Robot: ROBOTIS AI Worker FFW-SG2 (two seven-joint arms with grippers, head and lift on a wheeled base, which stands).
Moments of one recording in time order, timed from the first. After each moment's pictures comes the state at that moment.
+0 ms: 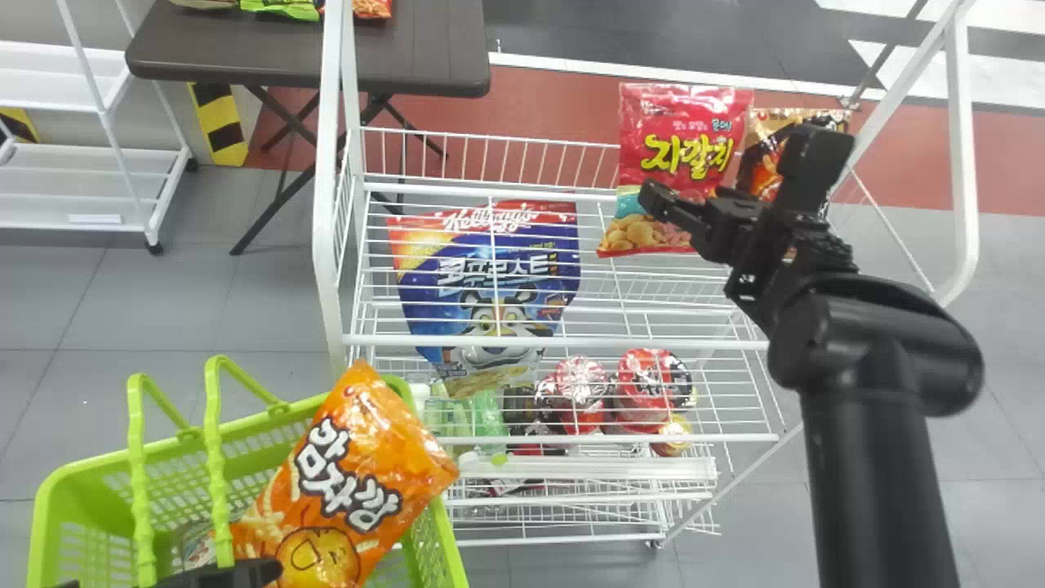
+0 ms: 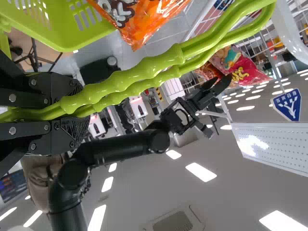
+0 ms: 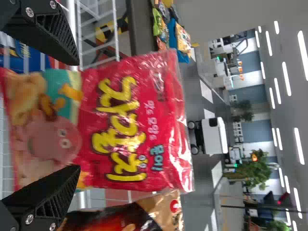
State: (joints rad) left arm 0.45 0.17 0.35 -2.00 0.33 1.20 -1.57; right arm -0.25 -0.06 -0.20 -1.50 -0.07 0.51 0.27
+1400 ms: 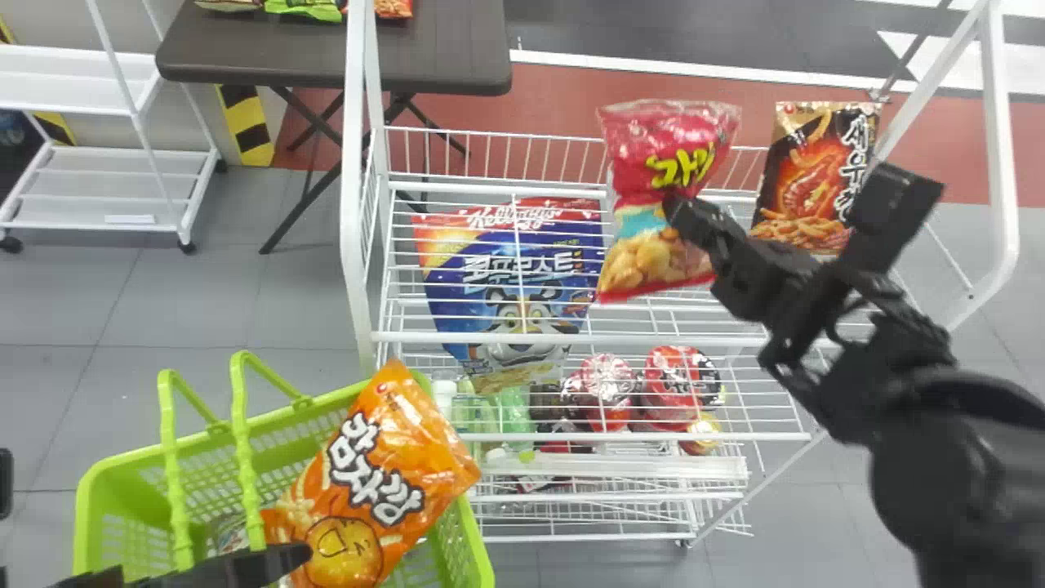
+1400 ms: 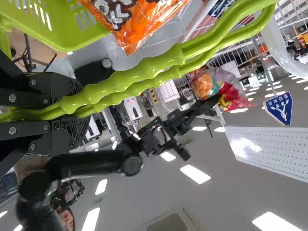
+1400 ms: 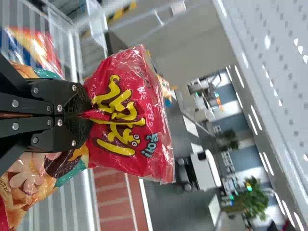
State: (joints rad) left arm 0.44 0.17 0.37 -1.97 0.33 1.19 -1.57; right arm 0.22 -0.06 -0.18 -2.16 -0.41 0.73 0.28
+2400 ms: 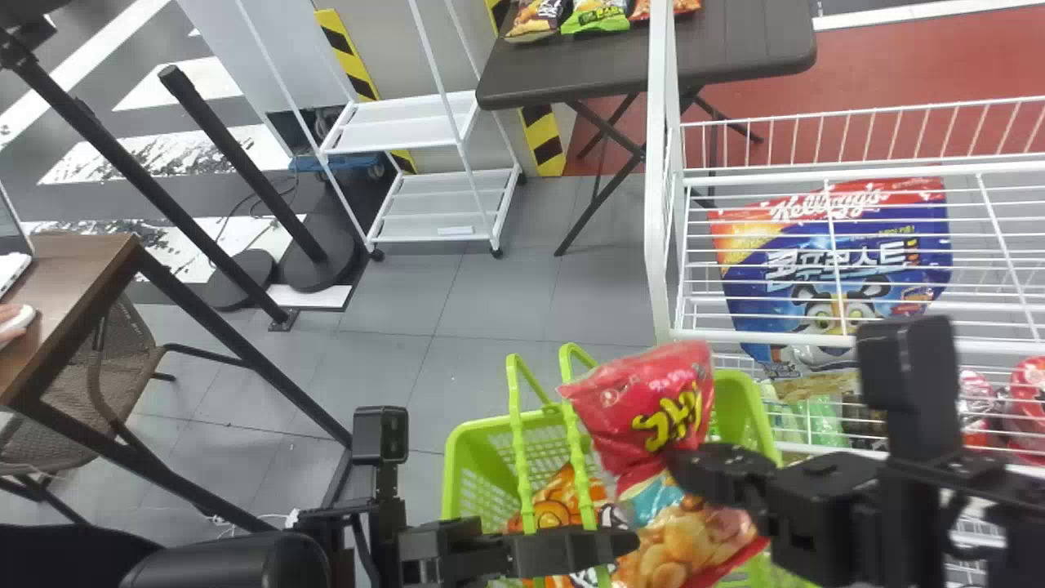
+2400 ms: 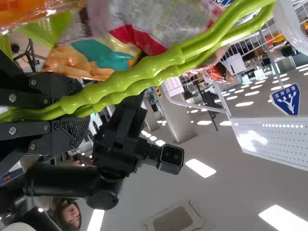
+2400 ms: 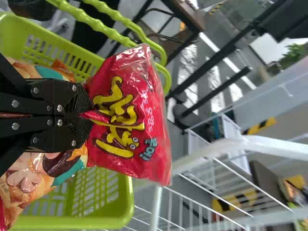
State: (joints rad) left arm 0.45 0.17 0.35 -2.02 0.34 1.21 -1.57; right arm 0.29 -0.07 0.34 -2.30 -0.39 1.24 0.22
